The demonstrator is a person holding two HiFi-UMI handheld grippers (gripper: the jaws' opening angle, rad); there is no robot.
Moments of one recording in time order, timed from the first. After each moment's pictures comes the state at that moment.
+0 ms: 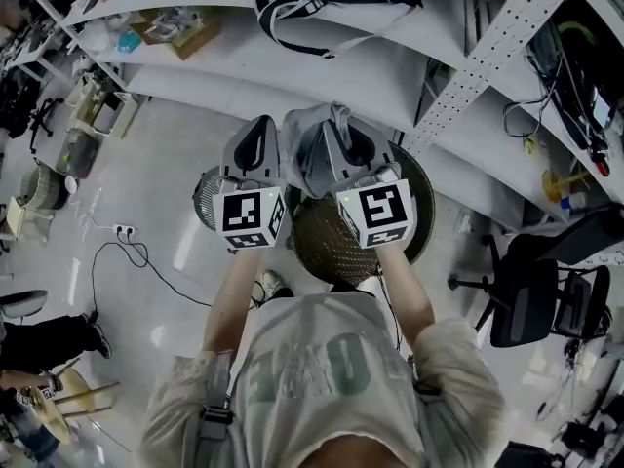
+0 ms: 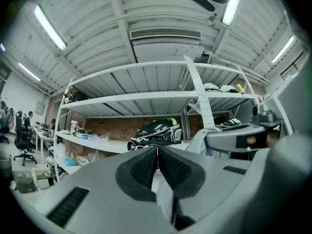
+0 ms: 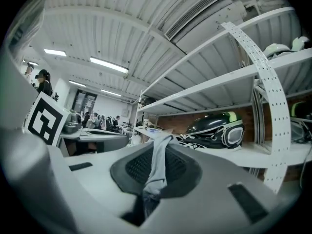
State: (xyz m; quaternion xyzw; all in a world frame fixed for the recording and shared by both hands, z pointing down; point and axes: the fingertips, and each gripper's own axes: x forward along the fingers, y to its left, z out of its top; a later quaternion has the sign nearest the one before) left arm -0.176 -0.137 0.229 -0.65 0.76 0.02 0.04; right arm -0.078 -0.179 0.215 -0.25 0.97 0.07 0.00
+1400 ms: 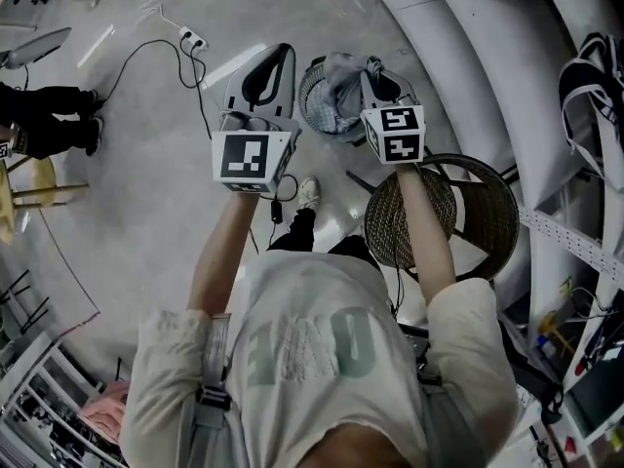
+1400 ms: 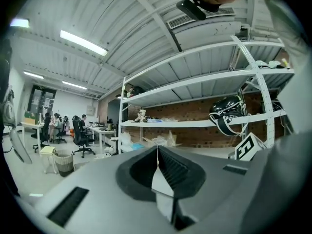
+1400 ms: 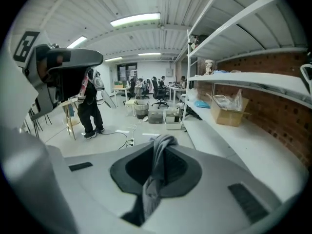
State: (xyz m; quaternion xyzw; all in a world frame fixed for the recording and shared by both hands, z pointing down) left arm -0.516 0.103 0.334 -0.43 0.90 -0.02 -0.02; right arm -0.467 -0.028 0.498 0.04 0.96 0.02 -0.28
